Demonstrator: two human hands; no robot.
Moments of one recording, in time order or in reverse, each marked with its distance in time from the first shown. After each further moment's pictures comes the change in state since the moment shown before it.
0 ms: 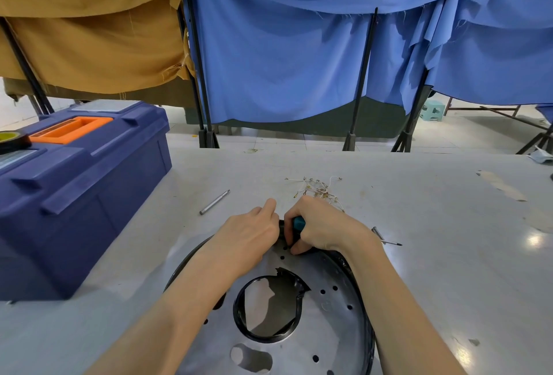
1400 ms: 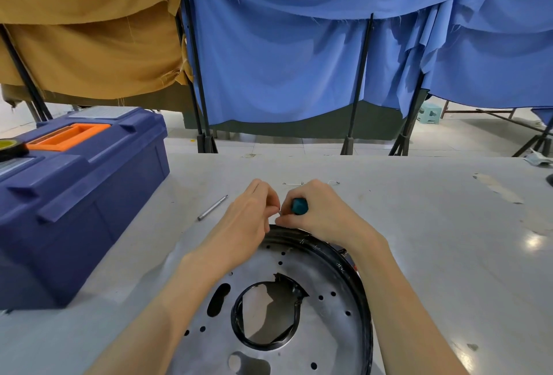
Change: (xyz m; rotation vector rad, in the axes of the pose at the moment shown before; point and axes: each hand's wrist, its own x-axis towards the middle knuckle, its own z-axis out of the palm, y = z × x) left_hand 0.006 -0.008 -0.010 -0.851 0.382 -0.112; right_hand -0.002 0.001 -0.009 0.159 0.316 -0.195
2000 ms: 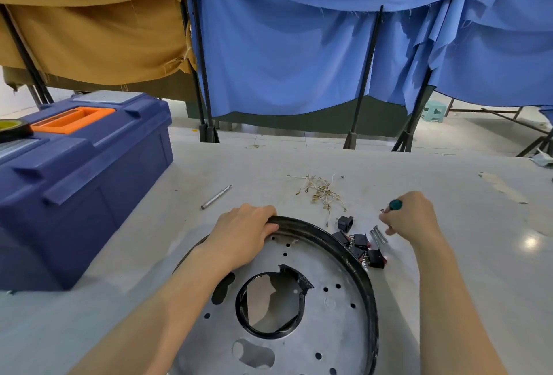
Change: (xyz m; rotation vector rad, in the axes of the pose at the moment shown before) left_hand -0.010 -0.022 0.012 0.411 -0.224 -0.128; right_hand -0.025 0.125 -0.040 -0.050 0.372 0.729
